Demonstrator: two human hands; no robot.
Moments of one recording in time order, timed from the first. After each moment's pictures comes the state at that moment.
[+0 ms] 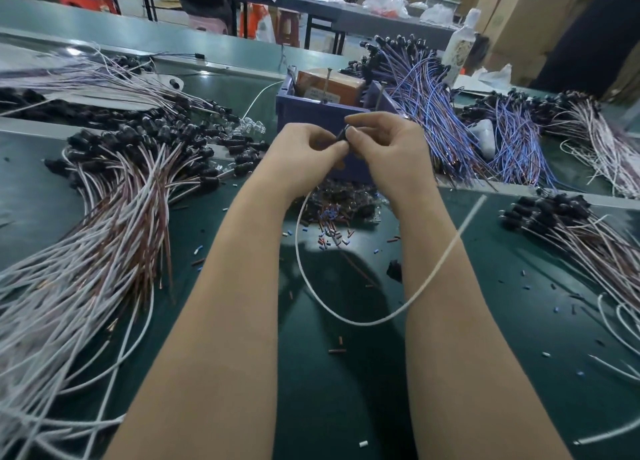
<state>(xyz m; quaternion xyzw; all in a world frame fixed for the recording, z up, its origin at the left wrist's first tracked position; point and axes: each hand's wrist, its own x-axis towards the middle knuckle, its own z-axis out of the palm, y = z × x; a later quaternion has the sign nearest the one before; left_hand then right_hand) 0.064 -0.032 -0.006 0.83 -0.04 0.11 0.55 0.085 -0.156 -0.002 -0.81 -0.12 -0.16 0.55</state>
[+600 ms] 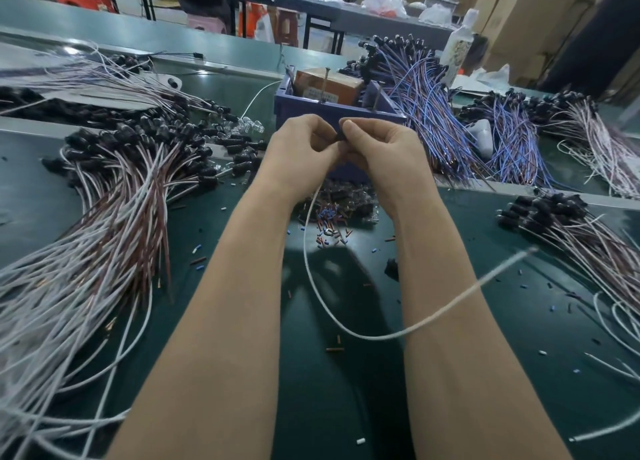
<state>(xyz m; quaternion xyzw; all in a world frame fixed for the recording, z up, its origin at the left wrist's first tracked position) 0.069 -0.033 -0.009 0.82 -0.05 0.14 0.55 0.086 -0.152 -0.004 -0.70 -0.09 -0.06 0.71</state>
